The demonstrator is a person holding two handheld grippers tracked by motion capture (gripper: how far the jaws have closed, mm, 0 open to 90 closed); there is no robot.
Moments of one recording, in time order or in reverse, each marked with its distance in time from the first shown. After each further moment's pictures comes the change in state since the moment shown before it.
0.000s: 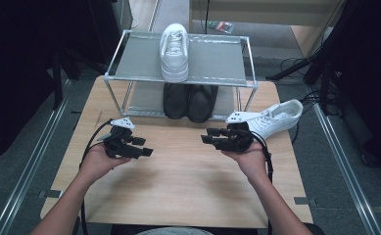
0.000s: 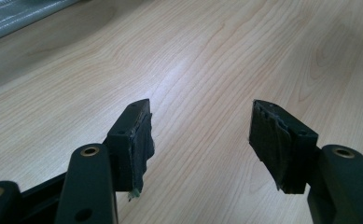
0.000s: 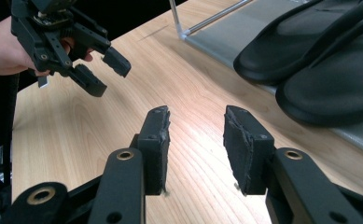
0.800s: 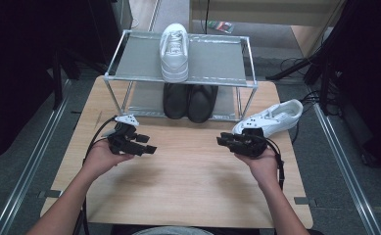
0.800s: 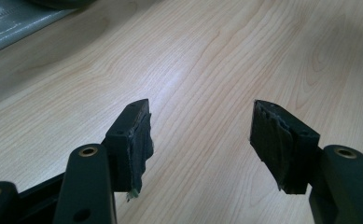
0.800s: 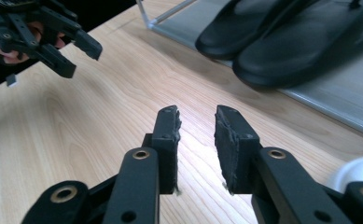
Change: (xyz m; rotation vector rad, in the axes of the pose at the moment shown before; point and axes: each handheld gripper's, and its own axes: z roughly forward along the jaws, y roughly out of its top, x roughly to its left) left arm 0.002 0.012 0.008 0.001 -0.027 0.017; right arm -0.019 -0.028 -0.025 -0.009 -0.096 0.065
